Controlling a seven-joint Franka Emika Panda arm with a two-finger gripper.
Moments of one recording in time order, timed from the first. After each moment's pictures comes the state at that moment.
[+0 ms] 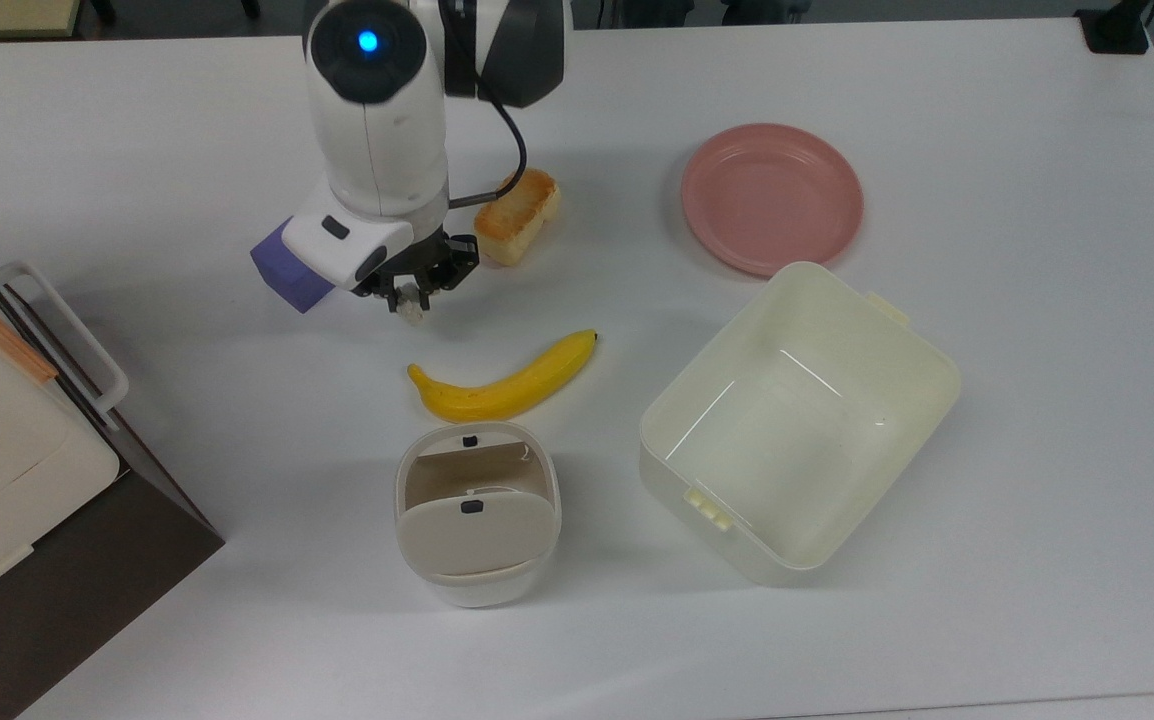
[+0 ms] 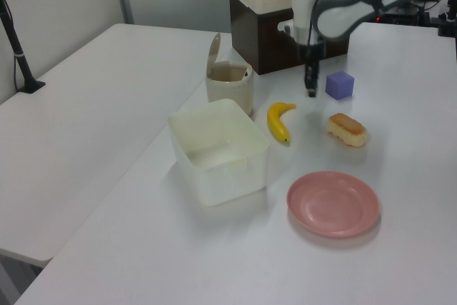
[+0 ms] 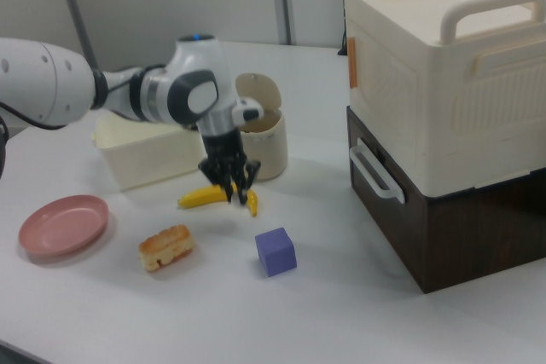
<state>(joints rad) -0.03 0.37 -0.03 -1.70 -0.09 2.06 -0.17</state>
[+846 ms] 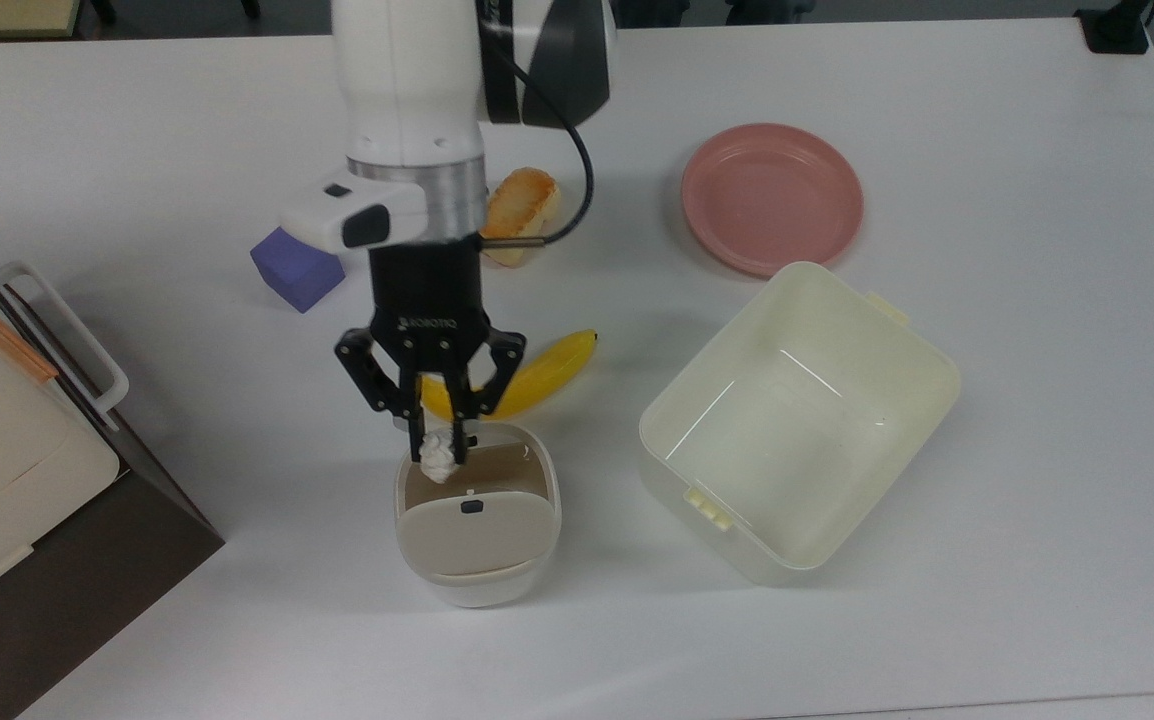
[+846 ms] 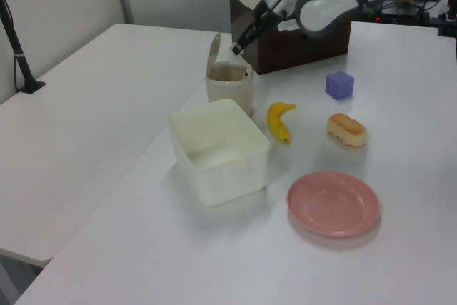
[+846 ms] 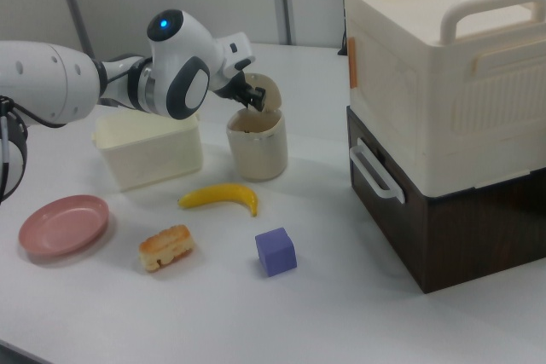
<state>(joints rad) 0.01 0.47 -0.01 -1.58 0.04 2.76 0.03</state>
